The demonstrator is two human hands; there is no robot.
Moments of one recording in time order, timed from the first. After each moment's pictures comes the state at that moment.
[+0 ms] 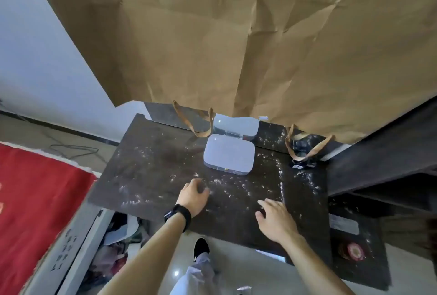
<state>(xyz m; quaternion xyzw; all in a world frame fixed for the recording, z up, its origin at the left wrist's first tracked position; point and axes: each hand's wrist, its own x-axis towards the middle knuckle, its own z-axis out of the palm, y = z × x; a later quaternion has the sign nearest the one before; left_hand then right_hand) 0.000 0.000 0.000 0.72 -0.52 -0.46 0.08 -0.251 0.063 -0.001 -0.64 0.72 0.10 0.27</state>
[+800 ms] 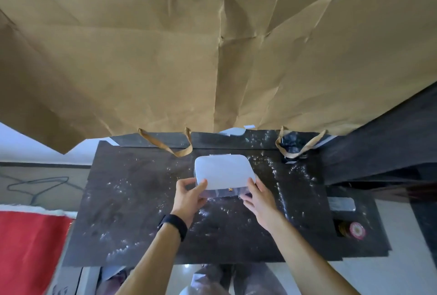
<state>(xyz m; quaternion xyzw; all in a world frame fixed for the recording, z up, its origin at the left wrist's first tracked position) -0.014 -0.083 0.001 0.63 -0.24 -0.69 0.26 -0.208 -0.029 -0.005 -0.10 0.71 -0.38 0.58</state>
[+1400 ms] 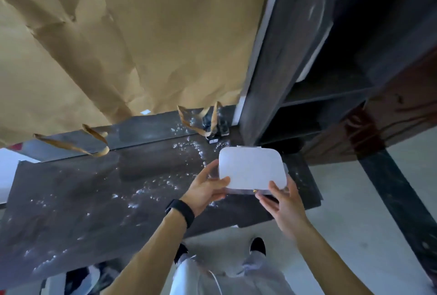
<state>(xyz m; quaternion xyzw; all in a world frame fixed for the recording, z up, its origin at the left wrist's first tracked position) -0.224 0.035 0.058 0.46 -0.40 -0.79 0.09 -0.396 0.180 0.055 0.04 0.65 -0.60 0.47</state>
